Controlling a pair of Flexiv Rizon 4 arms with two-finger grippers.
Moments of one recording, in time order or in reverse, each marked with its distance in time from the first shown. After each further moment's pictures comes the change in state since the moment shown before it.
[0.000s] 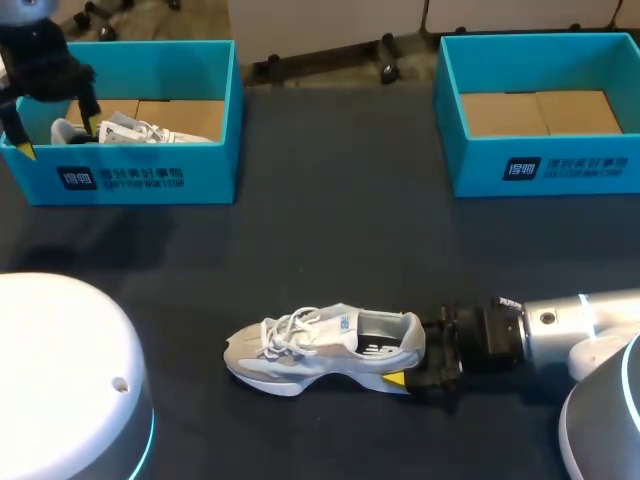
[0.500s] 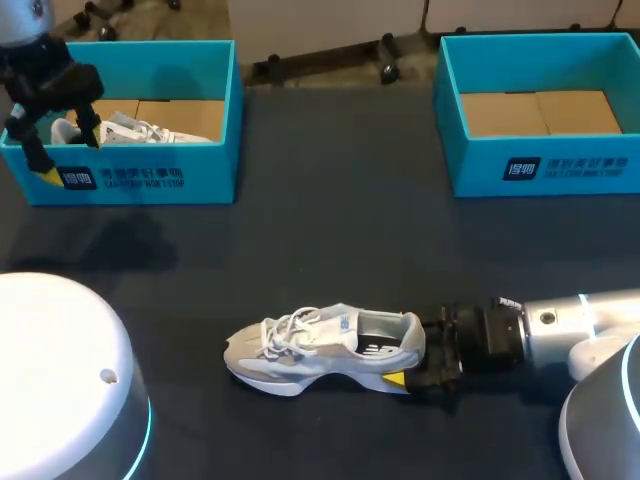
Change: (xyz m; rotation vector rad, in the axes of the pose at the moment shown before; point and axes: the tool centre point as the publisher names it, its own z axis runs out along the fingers) left arm 0.009 -0.045 0.018 0.112 -0.028 -0.472; right arm 0.000 0.000 0.000 0.000 0.000 0.000
